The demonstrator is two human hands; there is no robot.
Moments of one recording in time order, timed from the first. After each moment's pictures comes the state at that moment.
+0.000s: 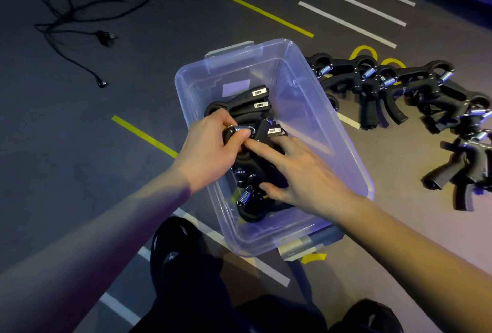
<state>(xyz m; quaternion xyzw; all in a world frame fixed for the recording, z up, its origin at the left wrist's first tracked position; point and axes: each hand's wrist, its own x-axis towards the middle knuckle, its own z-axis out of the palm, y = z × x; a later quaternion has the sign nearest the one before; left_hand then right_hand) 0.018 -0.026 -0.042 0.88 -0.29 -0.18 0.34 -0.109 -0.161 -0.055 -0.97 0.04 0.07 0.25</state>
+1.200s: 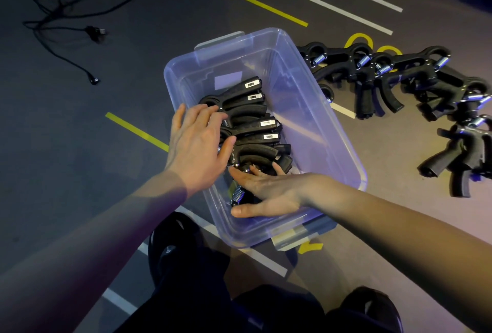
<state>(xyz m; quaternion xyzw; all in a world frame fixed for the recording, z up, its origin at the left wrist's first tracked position) 0.016 -0.016 -0.071 0.90 -0.41 -0.02 0.11 -0.097 -0.146 -0.078 -0.84 -0.04 0.47 0.27</state>
